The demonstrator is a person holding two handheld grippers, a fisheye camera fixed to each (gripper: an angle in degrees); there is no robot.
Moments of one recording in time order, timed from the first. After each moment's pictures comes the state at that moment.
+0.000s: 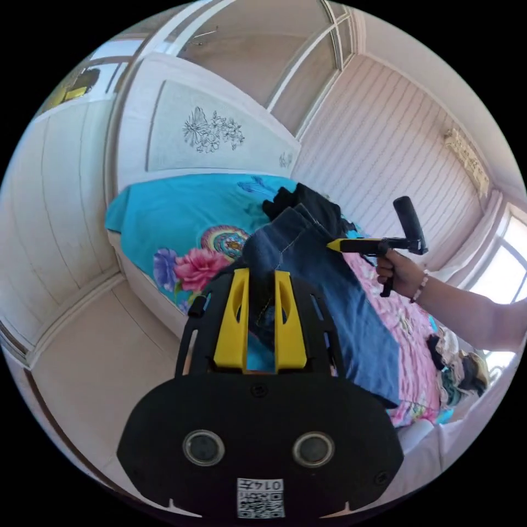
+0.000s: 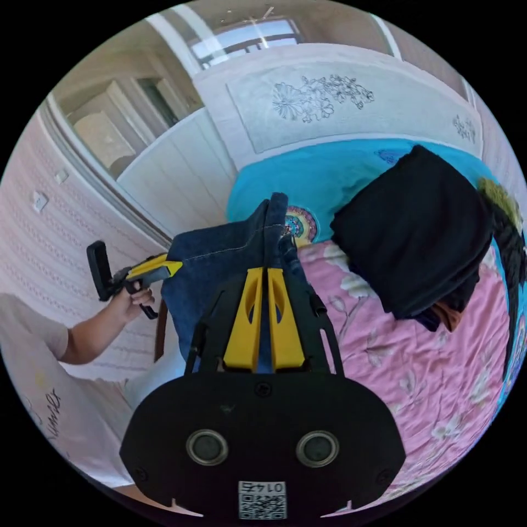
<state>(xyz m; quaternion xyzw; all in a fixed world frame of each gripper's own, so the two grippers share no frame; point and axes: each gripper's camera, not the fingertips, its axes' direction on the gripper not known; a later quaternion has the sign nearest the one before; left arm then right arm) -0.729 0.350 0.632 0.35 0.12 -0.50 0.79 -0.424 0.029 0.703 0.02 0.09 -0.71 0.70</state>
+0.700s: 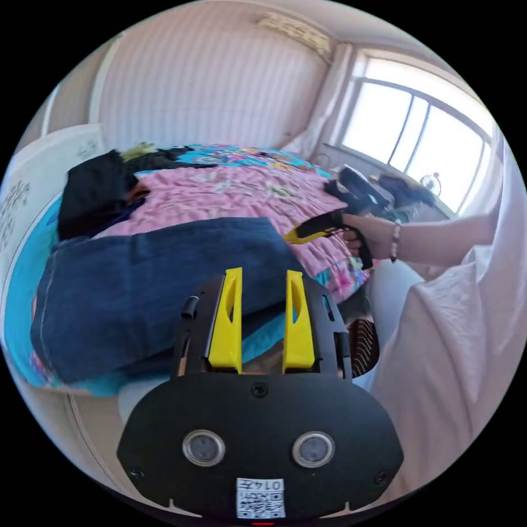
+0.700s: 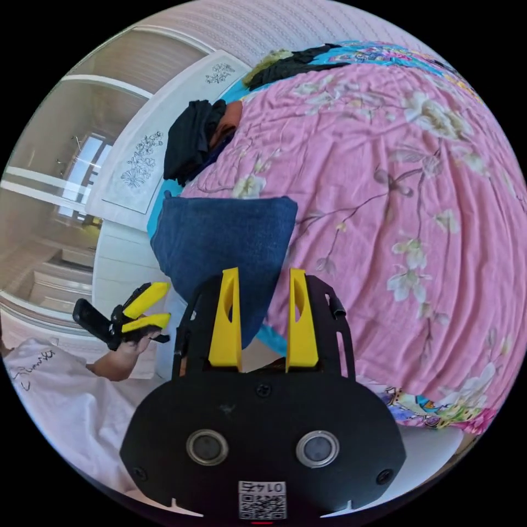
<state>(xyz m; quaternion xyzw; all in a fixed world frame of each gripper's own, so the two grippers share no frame) -0.484 0.157 0.555 0.34 0.24 -0.03 0.91 -0.020 -0.003 0.535 0.16 0.02 -0.33 0.93</state>
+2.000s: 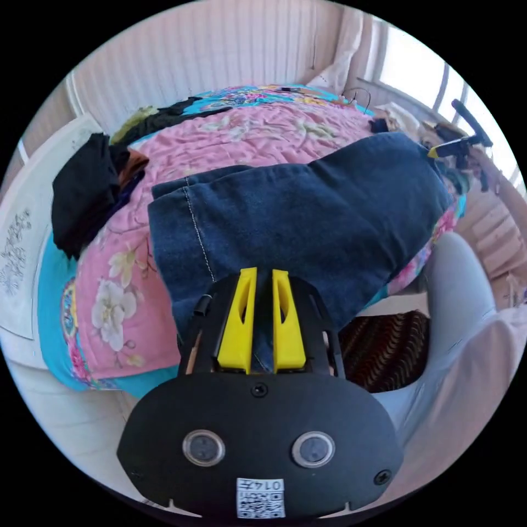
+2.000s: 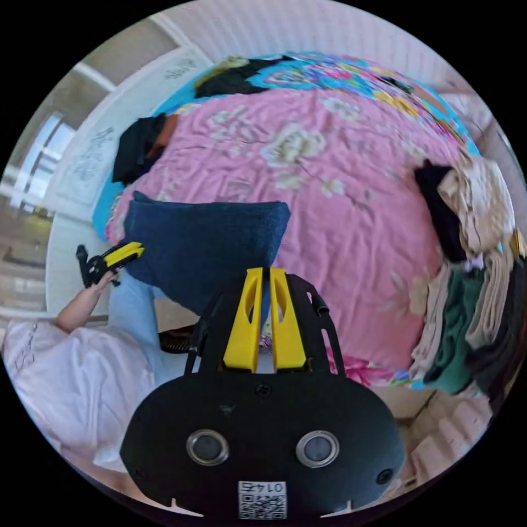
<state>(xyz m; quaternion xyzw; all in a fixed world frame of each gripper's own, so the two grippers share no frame) -0.329 -0.085 0.489 0.17 0.11 -0.02 0.98 0.106 0.023 0.292 0.19 0.20 -0.27 0.92</state>
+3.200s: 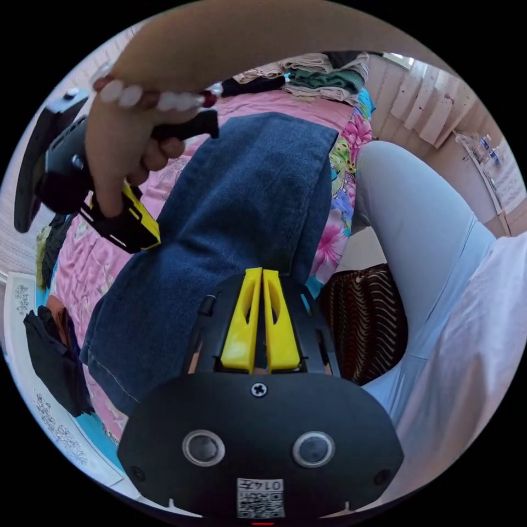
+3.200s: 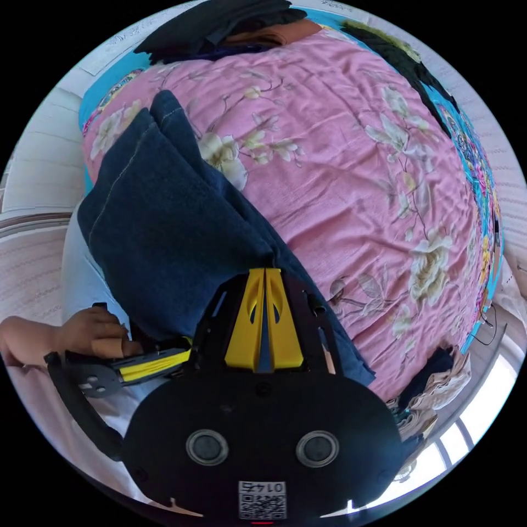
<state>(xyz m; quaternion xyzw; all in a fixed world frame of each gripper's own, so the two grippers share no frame) -0.094 -0.265 0.389 0.17 0.13 0.30 0.93 -0.207 -0.068 0.556 0.00 0.42 -0.45 0.79</state>
